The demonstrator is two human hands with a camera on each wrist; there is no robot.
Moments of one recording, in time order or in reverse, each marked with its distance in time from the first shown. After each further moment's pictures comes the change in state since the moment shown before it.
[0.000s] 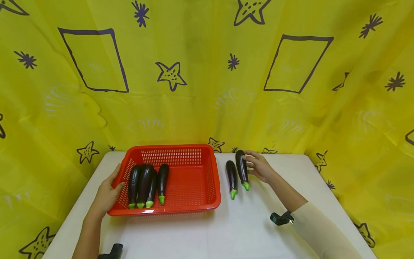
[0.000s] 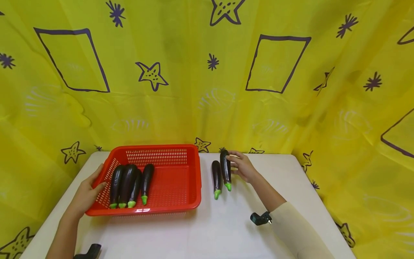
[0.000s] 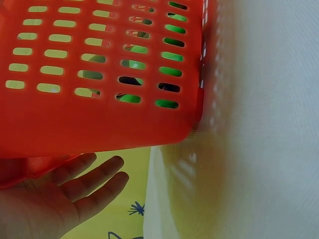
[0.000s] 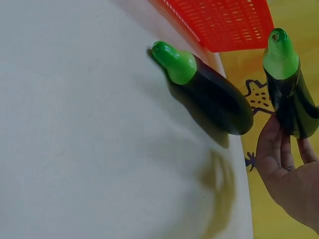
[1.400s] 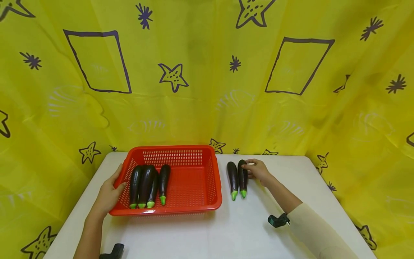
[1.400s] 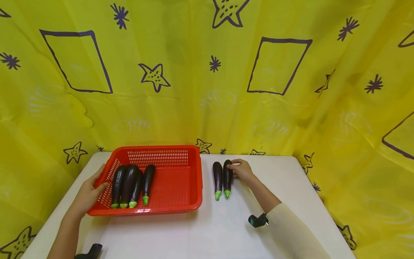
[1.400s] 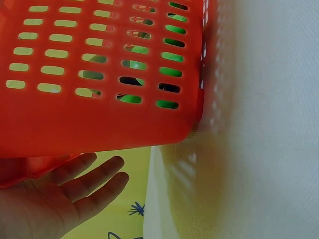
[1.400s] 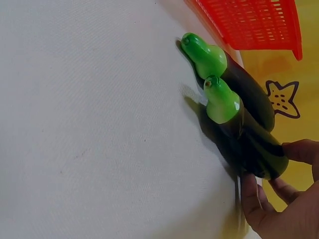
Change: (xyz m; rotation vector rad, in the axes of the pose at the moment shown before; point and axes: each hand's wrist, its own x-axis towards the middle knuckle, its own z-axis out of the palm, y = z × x) left_hand -0.001 -0.001 0.000 0.006 0.010 0.008; right_hand 0.006 0.020 0.003 -0.340 0.208 0.106
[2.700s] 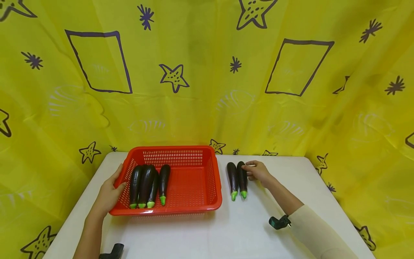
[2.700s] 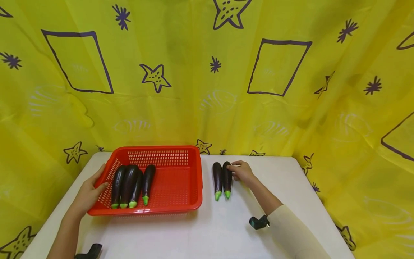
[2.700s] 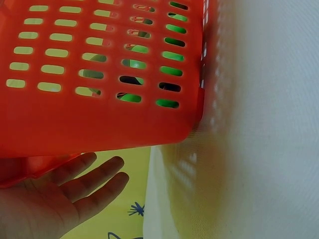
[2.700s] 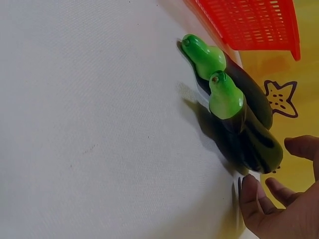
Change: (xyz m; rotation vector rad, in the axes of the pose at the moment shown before) left_hand 0.001 -0.002 0.001 0.010 0.001 -0.005; right_hand -0.004 -0.002 -0.002 -0.062 0.001 0.019
